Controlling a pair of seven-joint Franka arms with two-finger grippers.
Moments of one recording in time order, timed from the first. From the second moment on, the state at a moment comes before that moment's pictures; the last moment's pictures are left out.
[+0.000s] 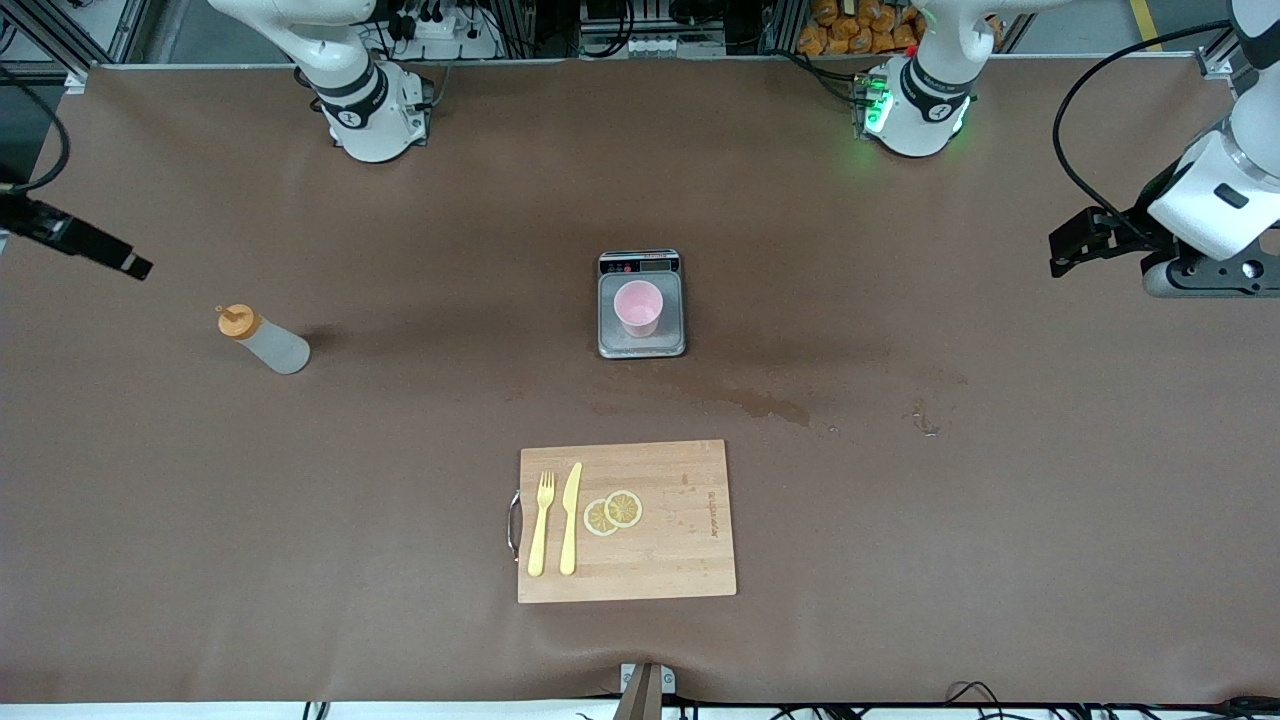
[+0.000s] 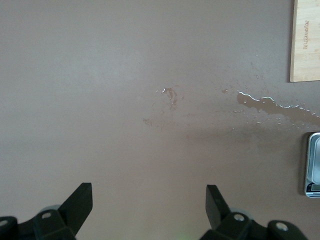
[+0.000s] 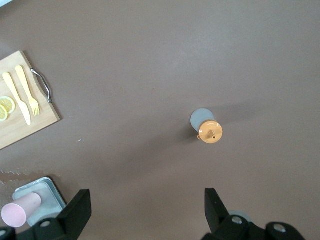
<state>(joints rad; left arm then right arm) 0.00 -0.02 -0.12 -1.64 0.03 1.59 -0.07 -0.08 -0.07 0.00 -1.65 0.10 1.54 0.30</state>
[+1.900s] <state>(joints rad) 0.00 -0.02 -0.12 -1.65 0.03 1.61 -0.07 -0.01 0.06 0.00 -1.42 -0.03 1.52 0.27</state>
